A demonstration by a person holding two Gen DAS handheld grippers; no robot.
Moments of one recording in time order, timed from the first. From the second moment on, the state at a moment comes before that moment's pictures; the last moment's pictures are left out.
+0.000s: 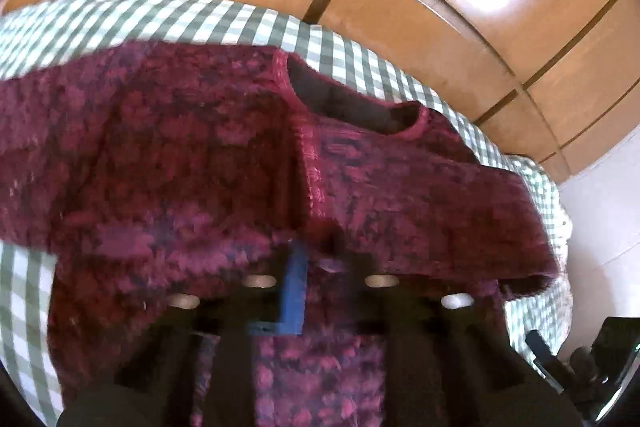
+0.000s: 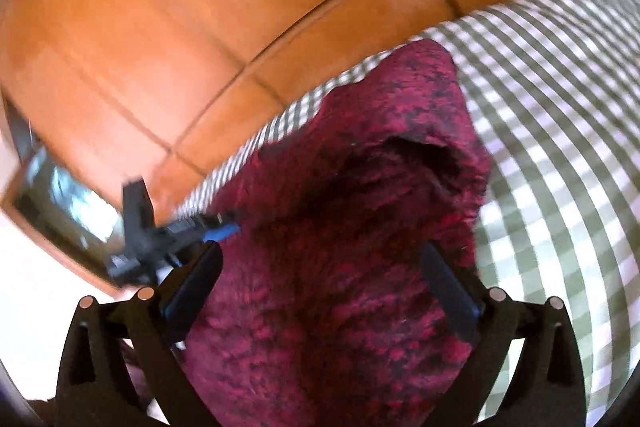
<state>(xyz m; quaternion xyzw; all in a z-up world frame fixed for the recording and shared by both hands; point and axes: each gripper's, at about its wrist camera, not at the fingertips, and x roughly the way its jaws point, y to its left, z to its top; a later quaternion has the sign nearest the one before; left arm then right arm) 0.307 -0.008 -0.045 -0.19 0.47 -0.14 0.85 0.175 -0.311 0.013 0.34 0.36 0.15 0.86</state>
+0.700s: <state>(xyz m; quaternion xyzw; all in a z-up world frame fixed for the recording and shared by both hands) 0.251 0.092 -0.032 -0.21 0.40 -0.05 0.89 0.244 -0.272 -0.006 0.25 0.41 0.08 0.87</state>
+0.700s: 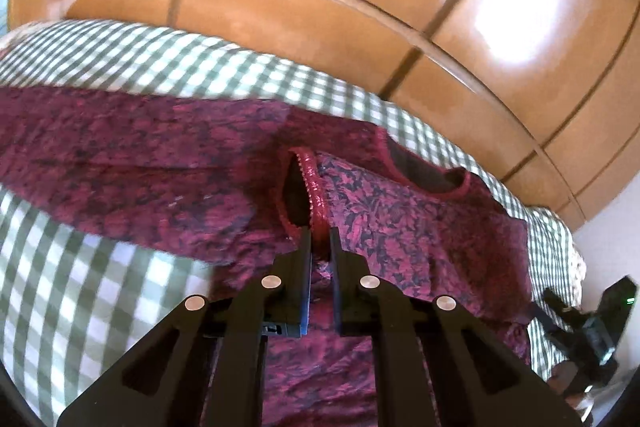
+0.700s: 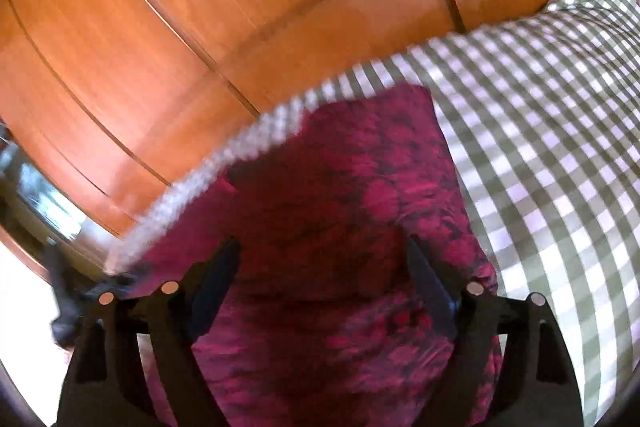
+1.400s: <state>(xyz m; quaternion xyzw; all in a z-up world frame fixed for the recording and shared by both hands) 0.232 0.067 -0.010 -0.13 0.33 -0.04 0.94 0.288 -0.237 0.025 0.09 0.38 0.01 0.92</state>
